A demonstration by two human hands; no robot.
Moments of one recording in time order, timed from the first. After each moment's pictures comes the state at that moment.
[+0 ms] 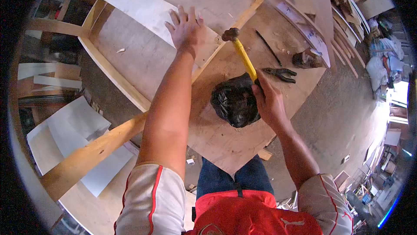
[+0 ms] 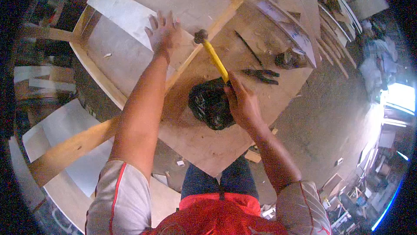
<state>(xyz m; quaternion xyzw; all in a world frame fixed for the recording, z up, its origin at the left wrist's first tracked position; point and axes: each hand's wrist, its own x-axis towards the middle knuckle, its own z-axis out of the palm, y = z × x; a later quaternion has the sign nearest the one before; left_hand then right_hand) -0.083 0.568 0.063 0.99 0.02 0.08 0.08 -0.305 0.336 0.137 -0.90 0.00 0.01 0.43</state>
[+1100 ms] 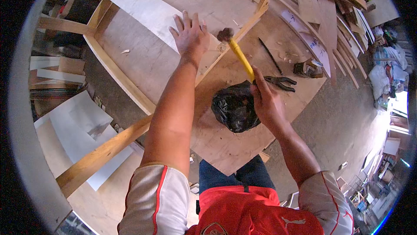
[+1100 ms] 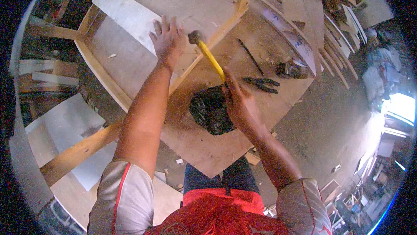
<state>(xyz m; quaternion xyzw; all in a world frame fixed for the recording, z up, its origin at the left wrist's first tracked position) -0.083 0.565 0.066 1.00 0.04 0.08 0.05 -0.275 0.338 0.161 -0.91 -0.03 0.04 0.40</state>
